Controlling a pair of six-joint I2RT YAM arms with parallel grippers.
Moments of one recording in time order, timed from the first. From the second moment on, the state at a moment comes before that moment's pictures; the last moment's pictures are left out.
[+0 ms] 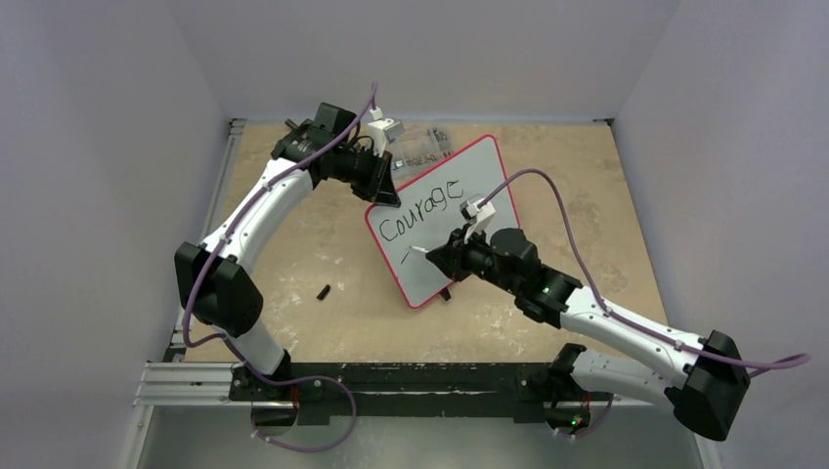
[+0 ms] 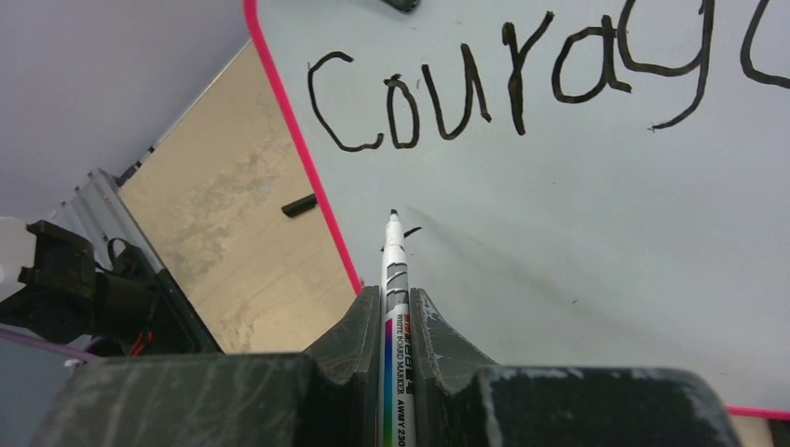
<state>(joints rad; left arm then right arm) -0.40 1.67 1.64 -0.85 0.67 0.03 0.86 1.01 0.66 0.06 0.02 0.39</state>
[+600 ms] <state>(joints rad) -0.40 1.67 1.64 -0.85 0.67 0.03 0.86 1.11 0.67 0.08 -0.02 0.41</state>
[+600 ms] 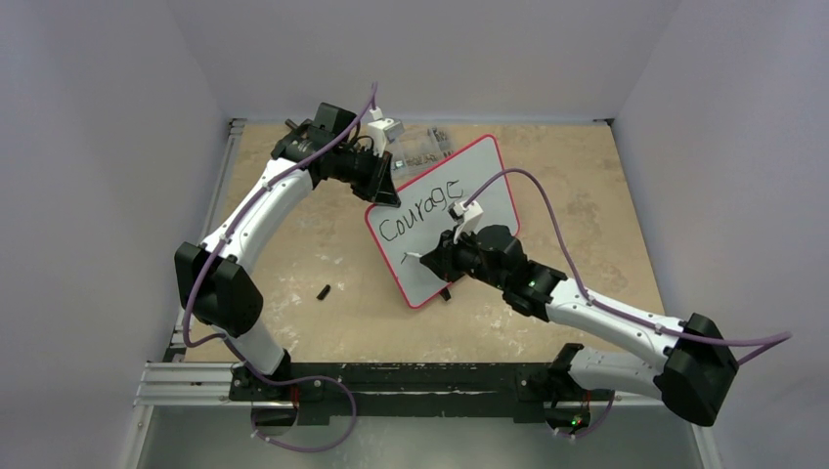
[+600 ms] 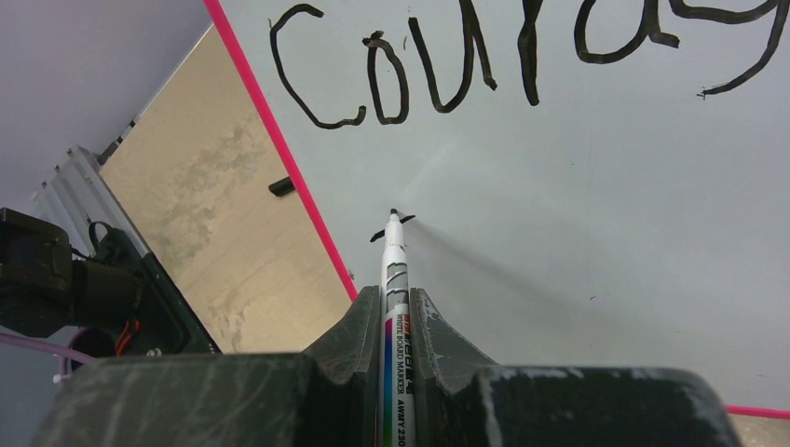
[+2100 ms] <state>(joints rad) -0.40 1.67 1.64 -0.85 0.67 0.03 0.86 1.09 0.69 -0.01 0.06 0.42</state>
